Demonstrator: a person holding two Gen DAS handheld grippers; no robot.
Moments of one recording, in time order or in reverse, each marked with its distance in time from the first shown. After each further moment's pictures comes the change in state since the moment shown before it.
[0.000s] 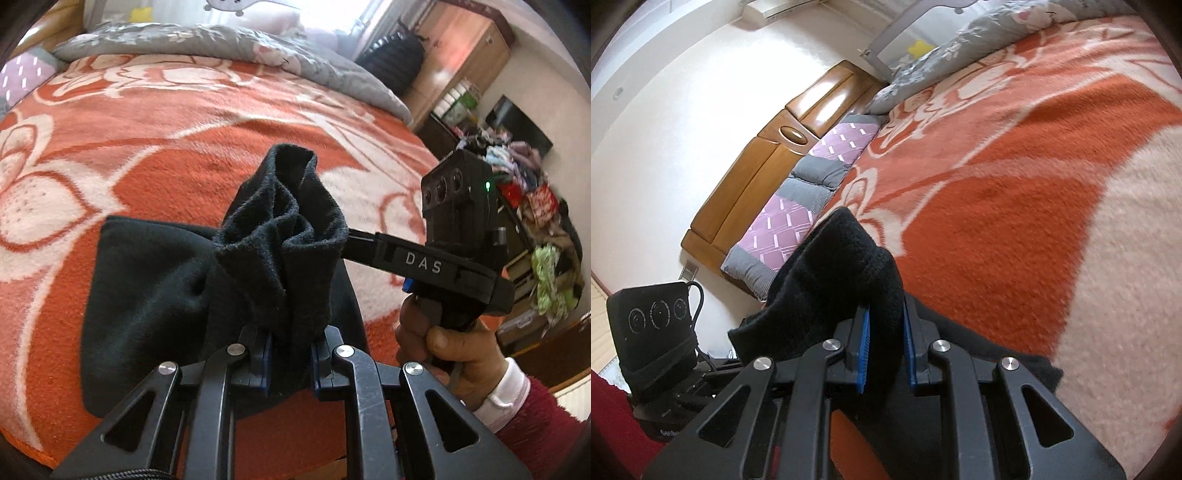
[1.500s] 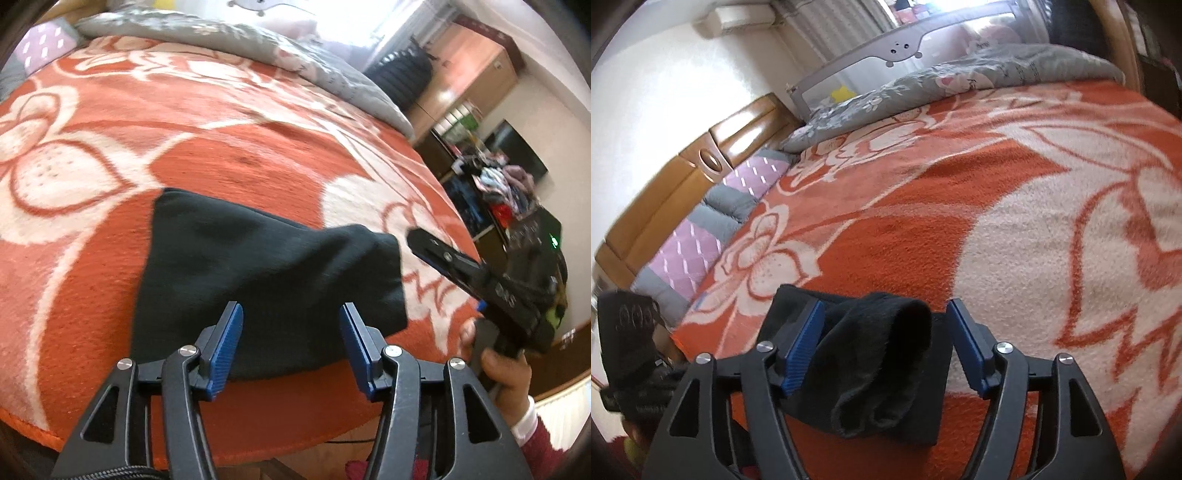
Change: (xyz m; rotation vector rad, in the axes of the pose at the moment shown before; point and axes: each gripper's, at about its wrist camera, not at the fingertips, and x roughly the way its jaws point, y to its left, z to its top) left arm -0.043 0.064 -0.012 -0.112 -0.021 -0.060; right arm -0.066 0.072 -0.028 -0.066 -0.179 -0.490
